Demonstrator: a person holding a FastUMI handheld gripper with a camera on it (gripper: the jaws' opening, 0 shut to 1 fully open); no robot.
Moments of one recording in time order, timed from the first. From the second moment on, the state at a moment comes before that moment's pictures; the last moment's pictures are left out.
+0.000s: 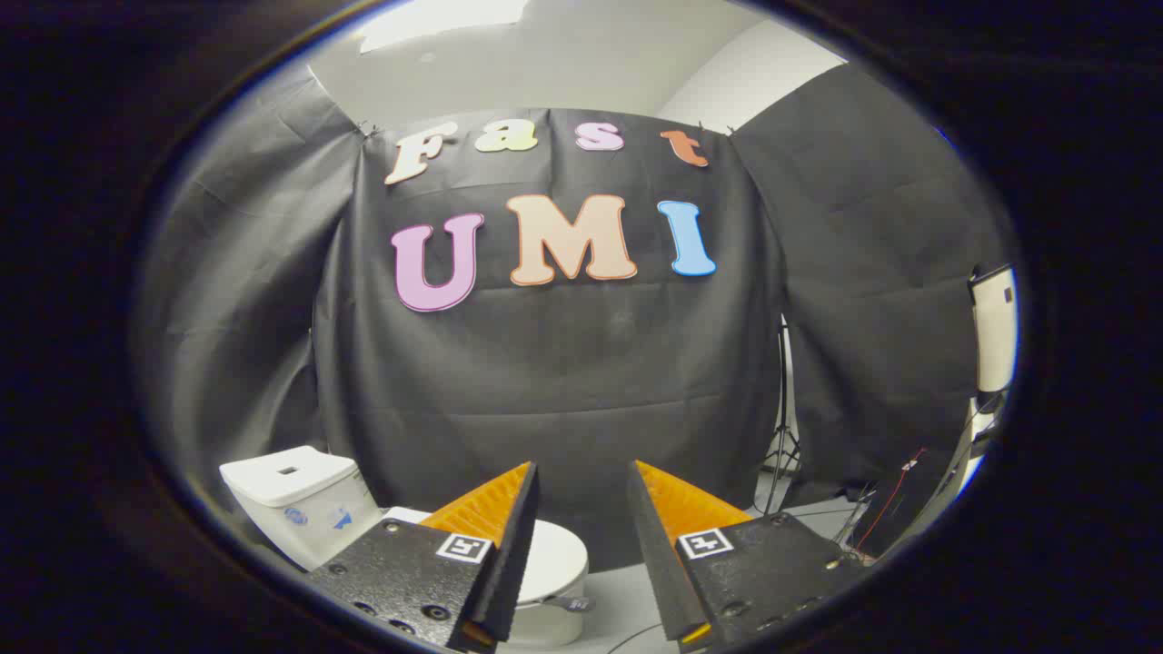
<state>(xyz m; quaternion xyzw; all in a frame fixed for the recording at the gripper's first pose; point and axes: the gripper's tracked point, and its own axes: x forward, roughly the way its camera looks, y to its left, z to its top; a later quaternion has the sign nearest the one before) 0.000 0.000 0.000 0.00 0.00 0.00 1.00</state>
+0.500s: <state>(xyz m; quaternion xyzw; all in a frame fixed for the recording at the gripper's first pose) 0.000 -0.003 -0.001 0.01 0.00 0.00 1.00</state>
